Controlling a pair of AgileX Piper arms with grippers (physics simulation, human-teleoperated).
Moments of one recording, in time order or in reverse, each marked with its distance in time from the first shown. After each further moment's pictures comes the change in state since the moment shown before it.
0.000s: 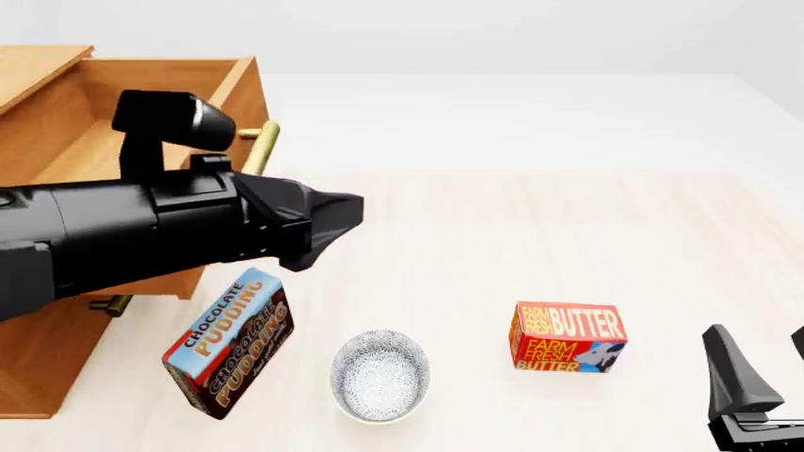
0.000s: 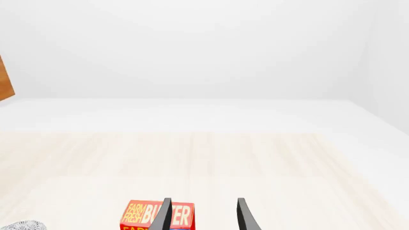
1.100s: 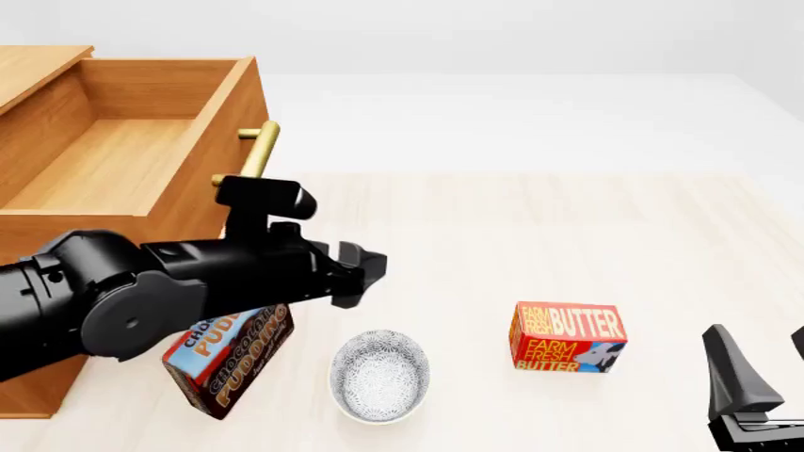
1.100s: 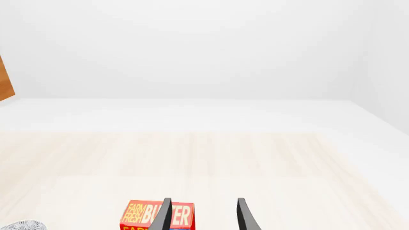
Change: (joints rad) left arm 0.048 0.230 0.138 -0.194 -0.063; right arm 0.000 0.000 0.000 0.000 0.000
